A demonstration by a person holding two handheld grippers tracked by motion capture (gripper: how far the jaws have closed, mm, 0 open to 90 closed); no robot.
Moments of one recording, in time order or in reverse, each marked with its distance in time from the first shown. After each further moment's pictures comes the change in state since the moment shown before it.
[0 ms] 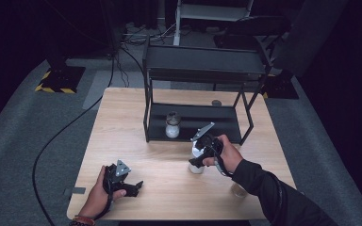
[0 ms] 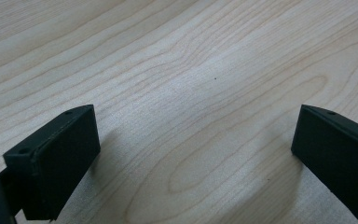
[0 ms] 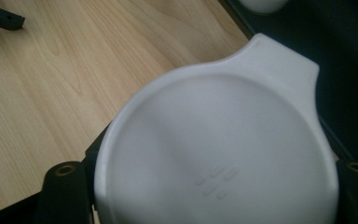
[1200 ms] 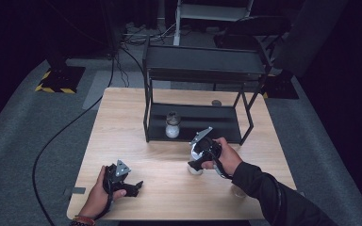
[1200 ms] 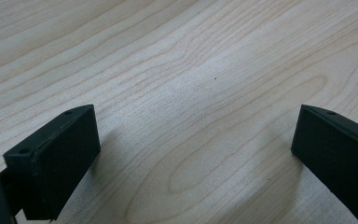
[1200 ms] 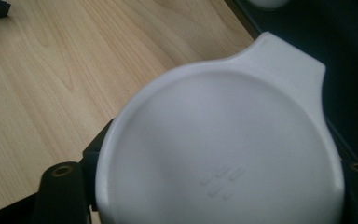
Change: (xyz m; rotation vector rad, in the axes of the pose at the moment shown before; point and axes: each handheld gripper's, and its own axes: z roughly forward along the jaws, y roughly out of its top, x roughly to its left) left arm 0.000 0.000 0.000 0.000 0.000 0.000; right arm 0.011 -0.007 0.012 -0.006 -0.032 -0.034
